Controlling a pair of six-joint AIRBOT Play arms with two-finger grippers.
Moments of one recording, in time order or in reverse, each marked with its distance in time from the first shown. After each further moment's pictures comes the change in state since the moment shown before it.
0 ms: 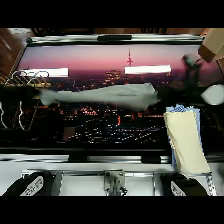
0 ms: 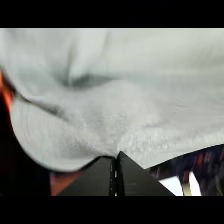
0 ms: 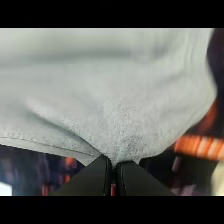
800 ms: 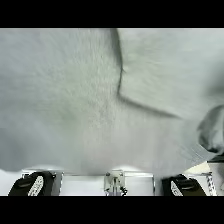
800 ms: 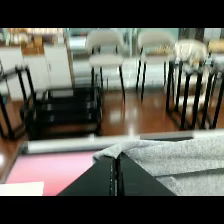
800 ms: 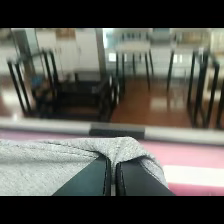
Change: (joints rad) left arm 0.000 0.309 0.528 0.301 -0.011 -0.126; right arm 0.001 0.222 0.571 -0.160 0.102 0.061
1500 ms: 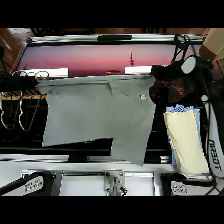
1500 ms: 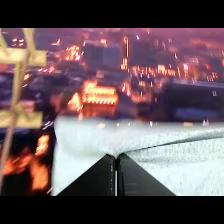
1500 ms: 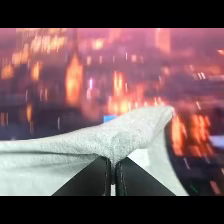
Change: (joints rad) left arm -0.002 -0.623 -0.572 -0.087 0.362 0.086; right arm 0.000 -0.805 -0.246 0.062 -0.295 0.107
